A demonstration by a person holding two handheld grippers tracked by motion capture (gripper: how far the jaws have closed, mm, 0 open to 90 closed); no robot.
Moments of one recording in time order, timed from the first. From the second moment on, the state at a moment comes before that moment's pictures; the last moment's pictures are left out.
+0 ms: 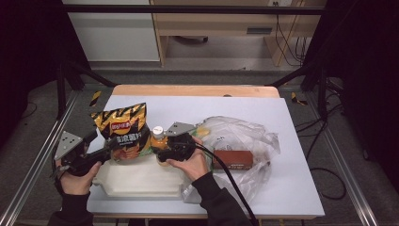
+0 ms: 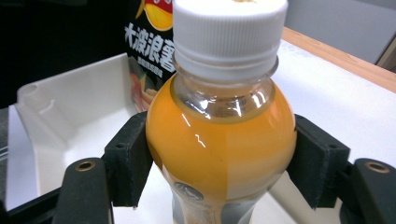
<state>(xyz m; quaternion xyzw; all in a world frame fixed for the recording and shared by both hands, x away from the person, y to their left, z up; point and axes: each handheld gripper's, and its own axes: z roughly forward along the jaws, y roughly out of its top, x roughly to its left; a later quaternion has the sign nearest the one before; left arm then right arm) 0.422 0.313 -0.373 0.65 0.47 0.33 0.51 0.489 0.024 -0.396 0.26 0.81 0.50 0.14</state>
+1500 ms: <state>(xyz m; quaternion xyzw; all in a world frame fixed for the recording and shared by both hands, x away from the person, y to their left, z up) 0.419 0.259 -0.385 0.72 0.40 0.28 0.50 0.442 -0.103 -0.351 0.30 0.73 0.57 0.21</state>
